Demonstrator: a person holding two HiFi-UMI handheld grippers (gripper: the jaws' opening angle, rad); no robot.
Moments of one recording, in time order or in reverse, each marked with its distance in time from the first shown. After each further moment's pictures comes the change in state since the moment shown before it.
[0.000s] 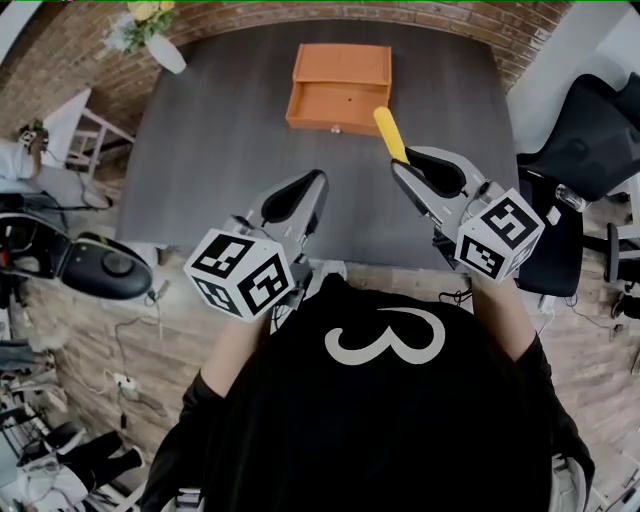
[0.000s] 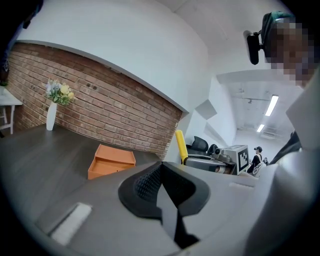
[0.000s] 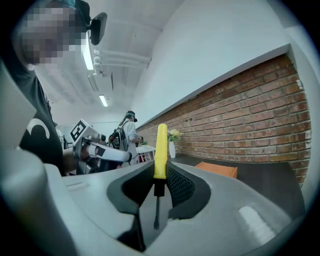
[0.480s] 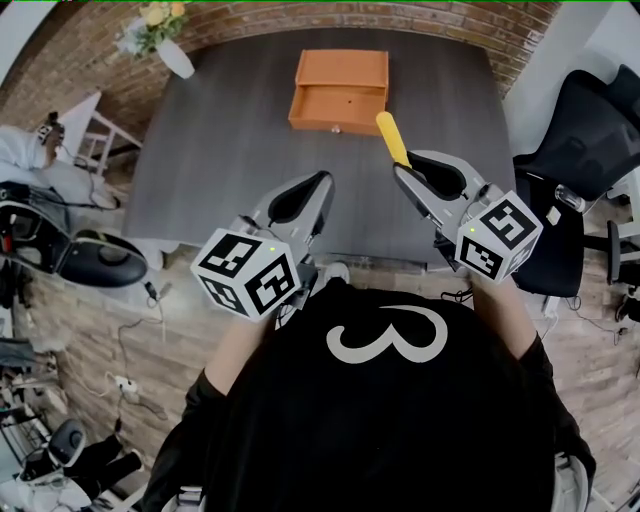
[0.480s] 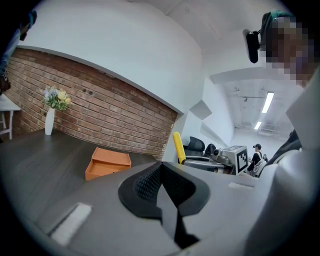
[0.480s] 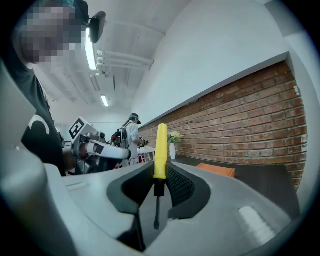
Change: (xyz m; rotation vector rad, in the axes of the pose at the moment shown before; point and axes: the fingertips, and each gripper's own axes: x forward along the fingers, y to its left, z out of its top) left arm -0.016 -0.032 -0.003 0.042 -0.025 -0.015; right arm -0.025 0.020 -0.002 -0.023 -0.025 -0.013
